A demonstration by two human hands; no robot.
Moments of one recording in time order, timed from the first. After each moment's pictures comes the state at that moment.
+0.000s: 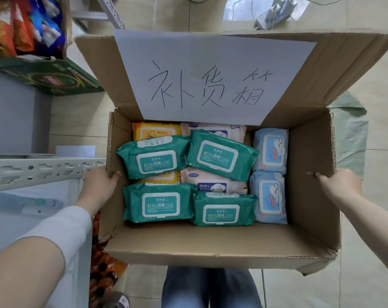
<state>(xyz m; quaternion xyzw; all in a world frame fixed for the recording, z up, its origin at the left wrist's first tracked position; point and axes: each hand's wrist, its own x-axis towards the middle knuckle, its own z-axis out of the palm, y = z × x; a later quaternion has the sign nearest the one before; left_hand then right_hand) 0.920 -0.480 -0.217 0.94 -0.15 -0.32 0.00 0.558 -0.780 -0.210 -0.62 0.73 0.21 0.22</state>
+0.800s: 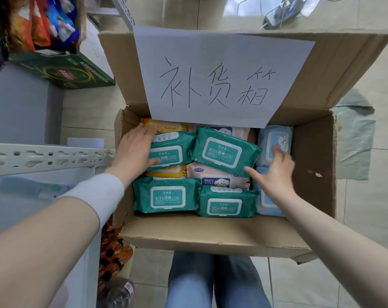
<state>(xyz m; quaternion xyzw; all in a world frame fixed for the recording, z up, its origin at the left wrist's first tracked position) 0.910 -0.540 -0.202 0.85 -0.45 -0.26 -0.09 0.635 -0.700 -0.215 -0.72 0.58 0.10 0.37</state>
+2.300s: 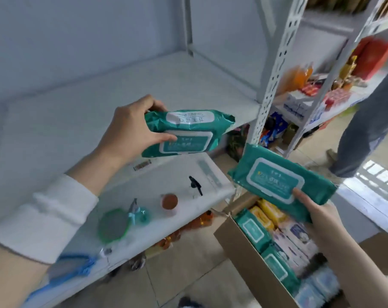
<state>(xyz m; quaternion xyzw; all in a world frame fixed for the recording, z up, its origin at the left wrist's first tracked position) 0.692 -0.159 0.351 0.94 -0.07 0.17 0.29 0.641 -0.503 0.210 -0.57 0.18 0.03 0.80</state>
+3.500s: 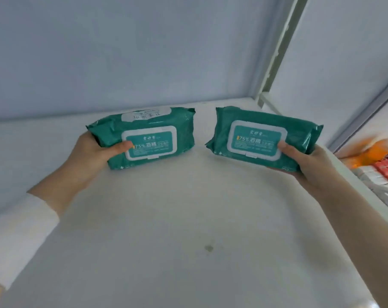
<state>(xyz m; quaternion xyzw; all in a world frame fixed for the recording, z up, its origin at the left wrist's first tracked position) 0.945 0.069 0.268 0.74 0.13 0.18 0.63 1.076 -0.295 0.283 -0.66 -0.03 0.14 0.74</state>
